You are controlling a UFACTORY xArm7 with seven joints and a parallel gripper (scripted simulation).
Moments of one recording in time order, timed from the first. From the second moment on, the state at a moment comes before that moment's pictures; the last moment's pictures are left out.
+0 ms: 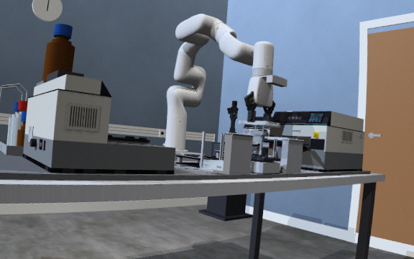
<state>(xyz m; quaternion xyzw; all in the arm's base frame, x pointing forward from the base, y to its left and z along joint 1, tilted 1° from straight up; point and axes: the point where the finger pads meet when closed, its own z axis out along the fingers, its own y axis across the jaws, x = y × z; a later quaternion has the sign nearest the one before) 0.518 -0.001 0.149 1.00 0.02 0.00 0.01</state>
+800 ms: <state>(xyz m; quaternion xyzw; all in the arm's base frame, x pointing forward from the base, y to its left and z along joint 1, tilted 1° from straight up) 0.517 -0.001 0.120 1.00 0.02 0.00 0.01</state>
